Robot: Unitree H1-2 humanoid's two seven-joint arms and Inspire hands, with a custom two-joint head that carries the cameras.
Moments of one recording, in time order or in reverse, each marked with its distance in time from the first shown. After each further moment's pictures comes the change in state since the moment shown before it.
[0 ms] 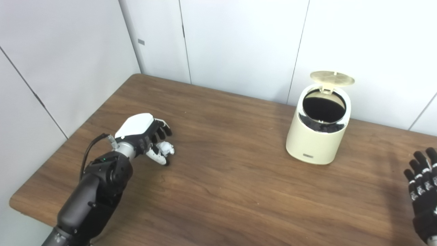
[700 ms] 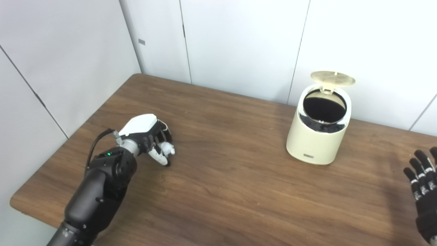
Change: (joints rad) left arm -0.047 -0.034 0.012 0.000 0.108 0.005 -0.148; right arm 0.000 0.001 -0.001 -0.033 -0.003 0.017 -0.023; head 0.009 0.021
